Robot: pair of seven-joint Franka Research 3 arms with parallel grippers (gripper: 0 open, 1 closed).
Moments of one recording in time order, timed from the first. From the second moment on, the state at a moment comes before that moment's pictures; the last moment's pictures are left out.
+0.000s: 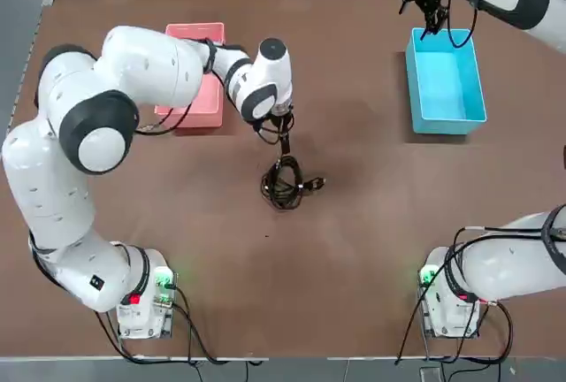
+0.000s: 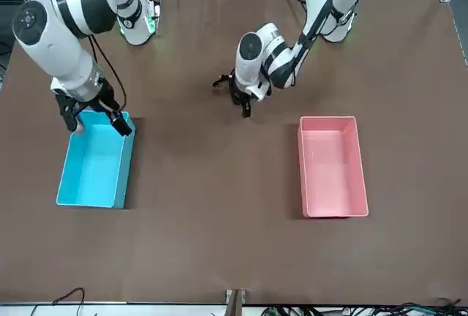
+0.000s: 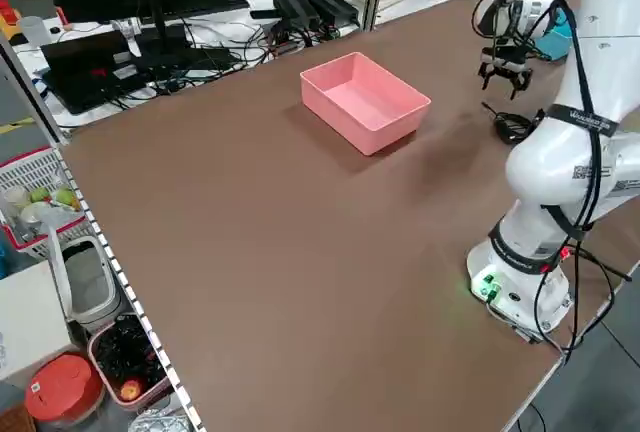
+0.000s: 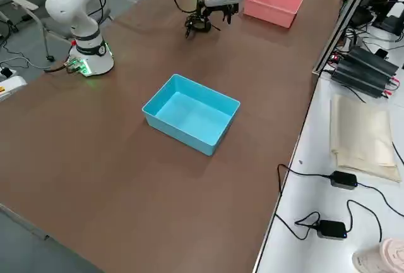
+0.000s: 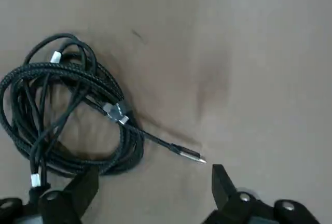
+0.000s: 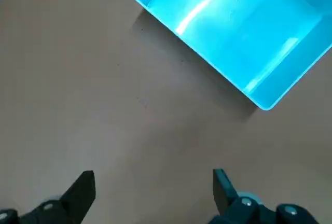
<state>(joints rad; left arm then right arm) -0.52 0.49 -0.41 -2.00 0.11 2.44 -2.72 0.32 -0.03 -0.08 -1.98 0.07 2.00 1.12</state>
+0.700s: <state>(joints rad) -0.54 0.51 -0.40 -2.09 0.16 2.56 -2.77 0.33 -0.02 -0.08 -1.98 0.07 2.00 1.13</state>
